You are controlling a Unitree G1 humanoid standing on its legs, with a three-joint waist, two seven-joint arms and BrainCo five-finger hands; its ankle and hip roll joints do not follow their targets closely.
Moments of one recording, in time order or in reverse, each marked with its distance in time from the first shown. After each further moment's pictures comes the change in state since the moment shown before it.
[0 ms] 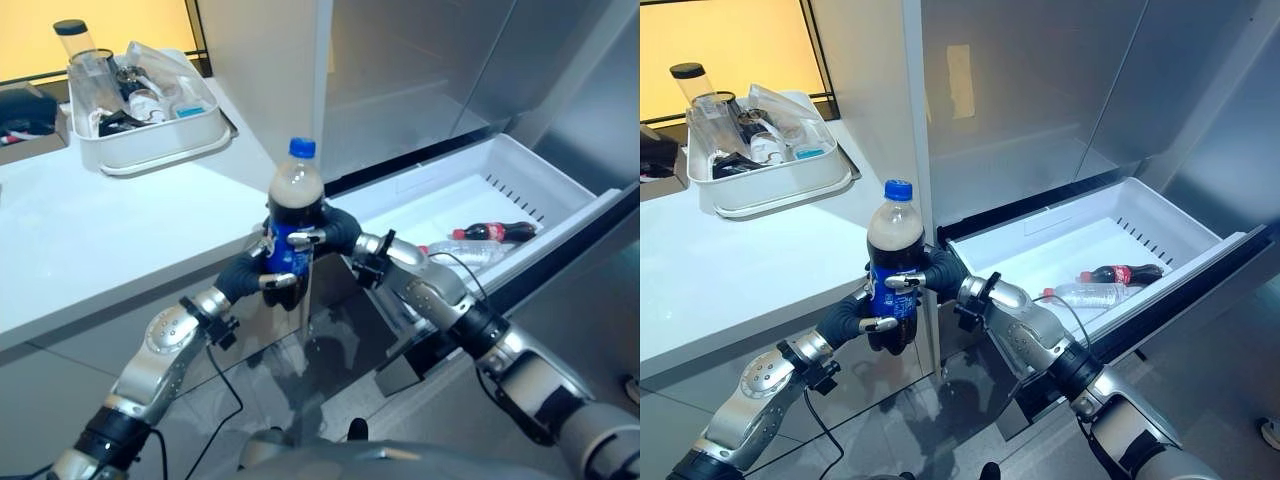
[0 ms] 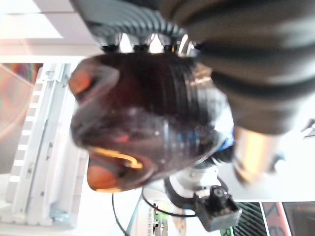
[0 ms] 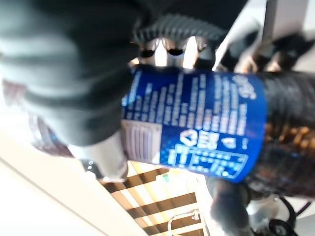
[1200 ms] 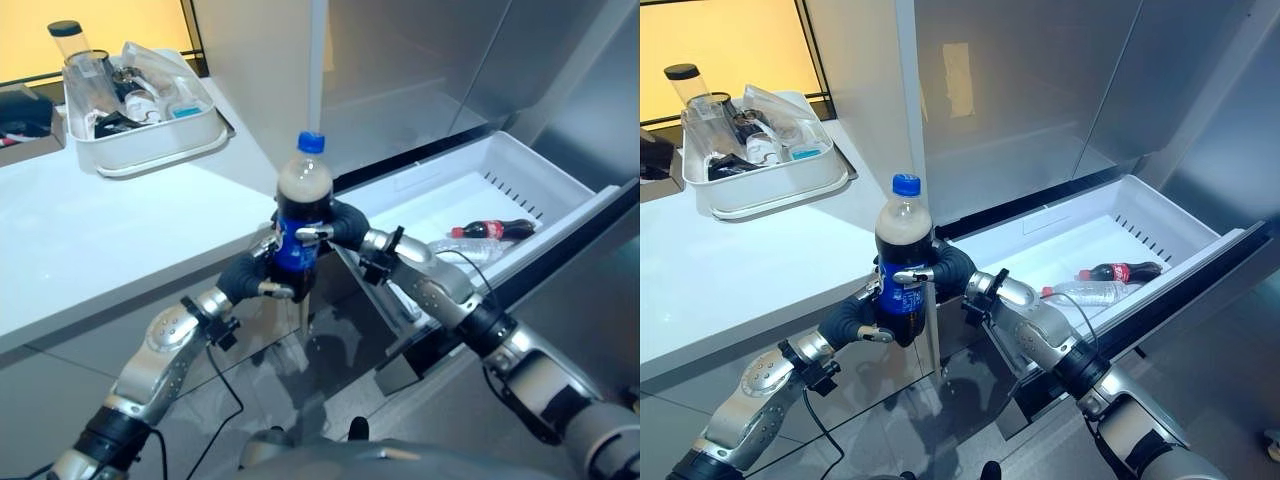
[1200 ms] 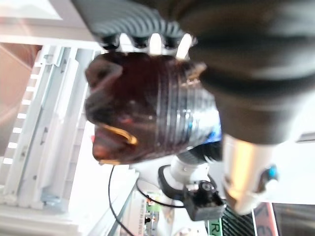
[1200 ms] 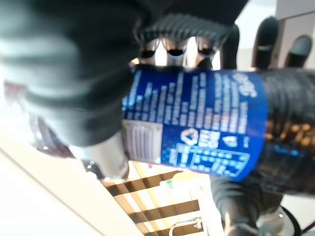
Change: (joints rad) left arm 0.002 0.001 0.000 -0.019 -0.057 0.036 -0.031; right arm 0.000 -0.047 -0.017 -0.007 0.000 -0.040 -0.011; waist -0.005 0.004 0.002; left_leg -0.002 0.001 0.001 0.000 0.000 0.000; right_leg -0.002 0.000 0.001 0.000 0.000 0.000
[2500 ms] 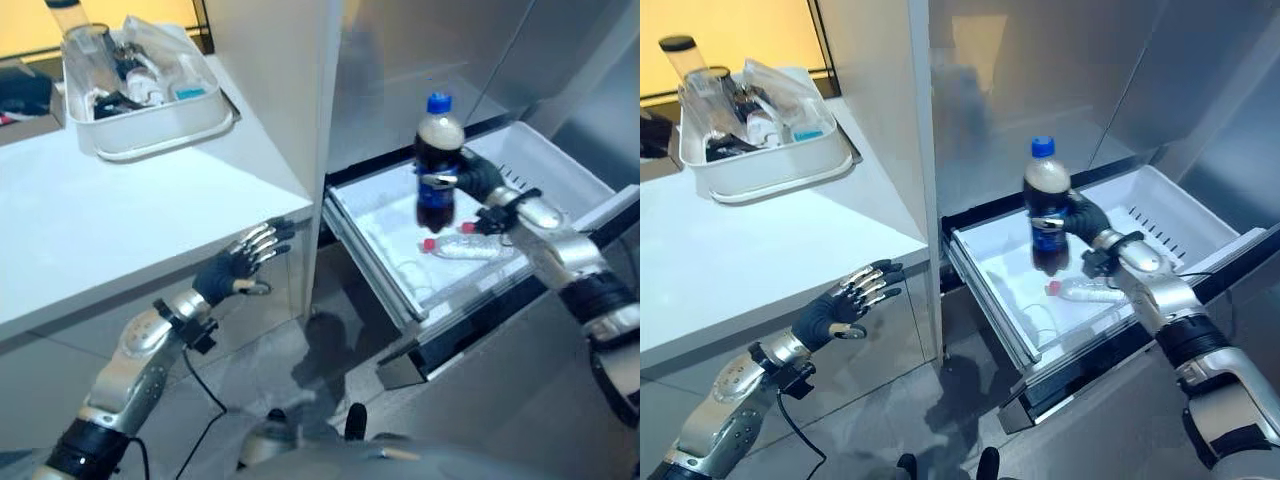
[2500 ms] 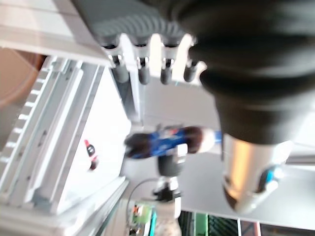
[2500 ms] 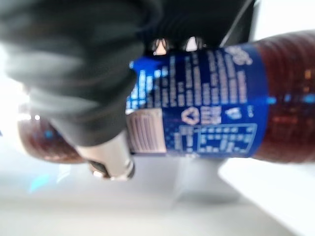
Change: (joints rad) left arm 0.073 0.072 0.121 -0.068 -0.156 -0.014 -0.044; right arm -0.051 -0.468 -0.197 0.420 -0.140 -0.092 -0.119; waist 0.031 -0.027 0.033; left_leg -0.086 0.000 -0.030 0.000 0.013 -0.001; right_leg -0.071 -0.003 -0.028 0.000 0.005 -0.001
